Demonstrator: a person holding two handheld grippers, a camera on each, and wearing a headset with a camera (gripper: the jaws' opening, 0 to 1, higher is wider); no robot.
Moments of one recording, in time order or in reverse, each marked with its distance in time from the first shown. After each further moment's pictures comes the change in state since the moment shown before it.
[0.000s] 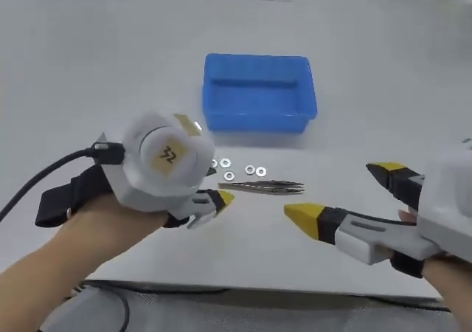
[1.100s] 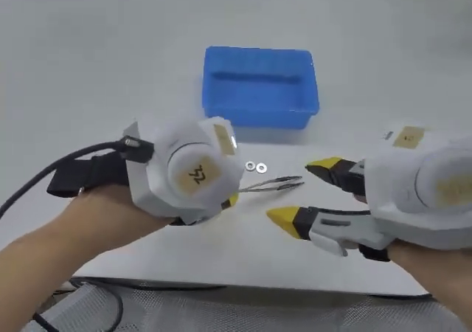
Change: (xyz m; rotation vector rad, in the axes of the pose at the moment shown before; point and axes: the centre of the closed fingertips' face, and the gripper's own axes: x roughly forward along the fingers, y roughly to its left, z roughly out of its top) left arm -0.021 -0.026 0.023 0.245 0.014 -0.089; right arm 0.036 0.037 -0.014 -0.419 0.146 0.203
